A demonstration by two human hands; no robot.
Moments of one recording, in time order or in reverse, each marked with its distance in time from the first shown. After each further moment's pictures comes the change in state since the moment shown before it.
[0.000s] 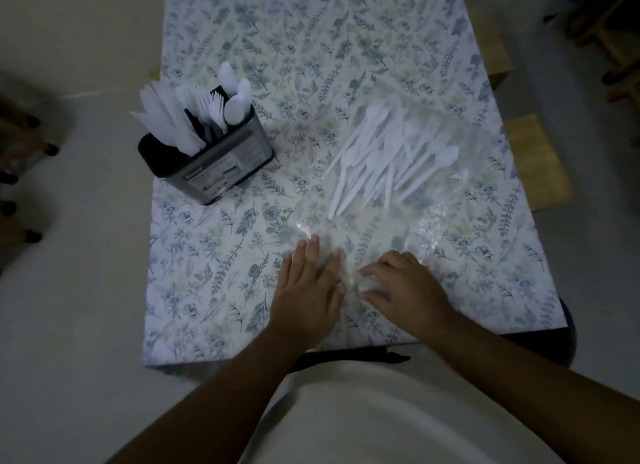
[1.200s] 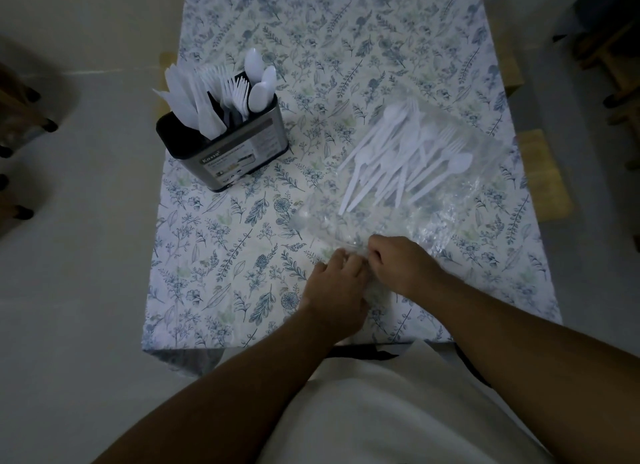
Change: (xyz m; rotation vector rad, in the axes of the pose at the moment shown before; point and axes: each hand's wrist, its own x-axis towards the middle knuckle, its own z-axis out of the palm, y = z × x) left_hand 0.017 0.038 -0.029 0.078 -0.235 0.169; right_hand 0.053 -0.020 -0.018 -0.030 -0.183 0.102
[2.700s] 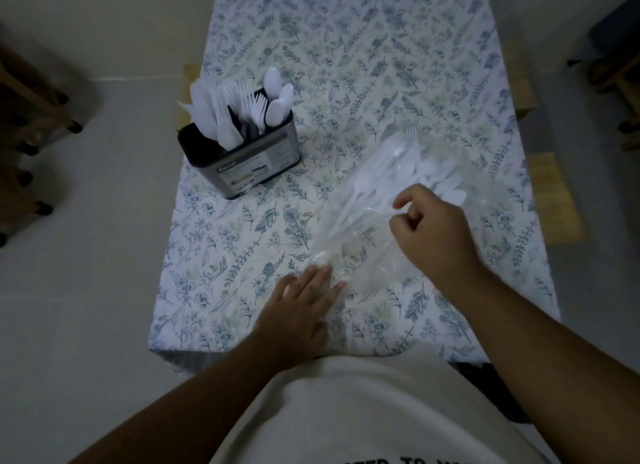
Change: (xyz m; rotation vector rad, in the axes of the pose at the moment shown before) left_hand -0.052 -0.054 0.026 -0.023 0.082 -0.002; right_hand -0.007 -0.026 -0.077 0.270 0.473 -0.035
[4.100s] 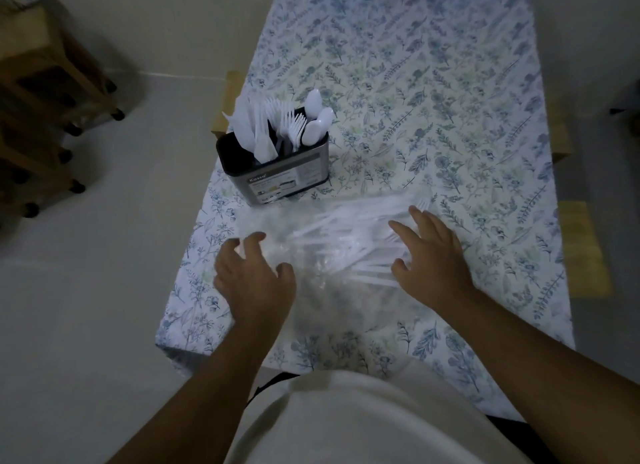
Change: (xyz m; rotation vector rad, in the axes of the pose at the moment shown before) left_hand 0.020 -0.025 -0.070 -0.475 0.550 -1.055; right_hand 0.034 0.045 0.043 -0.472 -0.273 -0.153
